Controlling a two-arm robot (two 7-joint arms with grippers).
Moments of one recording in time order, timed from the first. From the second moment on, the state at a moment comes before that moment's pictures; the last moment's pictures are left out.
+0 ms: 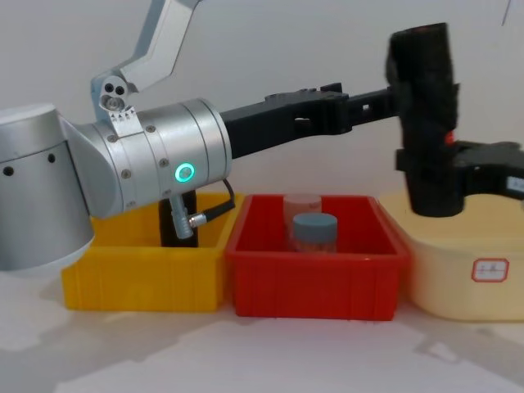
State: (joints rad) left arm -0.51 0.20 0.51 -1.39 -0.52 -0.01 -0.59; right arm 0.32 0.40 -0.33 -1.48 0.36 0.02 0.41
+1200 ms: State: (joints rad) left arm -0.51 0.20 0.51 -1.39 -0.52 -0.01 -0.59; right arm 0.47 0.55 -0.21 -1.27 0.30 0.12 0.41
